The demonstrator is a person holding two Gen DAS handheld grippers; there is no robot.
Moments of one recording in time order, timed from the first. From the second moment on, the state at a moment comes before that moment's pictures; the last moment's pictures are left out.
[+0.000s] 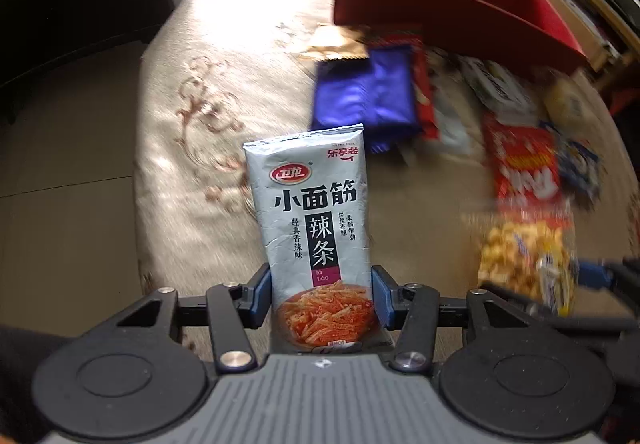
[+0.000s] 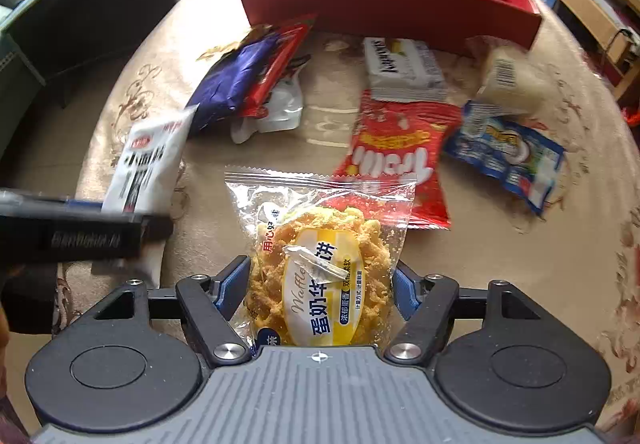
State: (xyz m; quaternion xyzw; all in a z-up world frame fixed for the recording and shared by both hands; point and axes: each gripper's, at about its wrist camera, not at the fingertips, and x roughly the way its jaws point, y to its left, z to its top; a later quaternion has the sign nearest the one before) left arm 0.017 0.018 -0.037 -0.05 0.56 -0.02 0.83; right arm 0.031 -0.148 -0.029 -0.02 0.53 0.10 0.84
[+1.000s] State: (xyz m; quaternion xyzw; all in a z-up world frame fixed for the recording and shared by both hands) left arm 0.005 -0.010 -0.002 -0.03 0.53 -0.06 0.84; right arm 0.024 -0.165 0.006 0.00 0.49 0.08 0.87
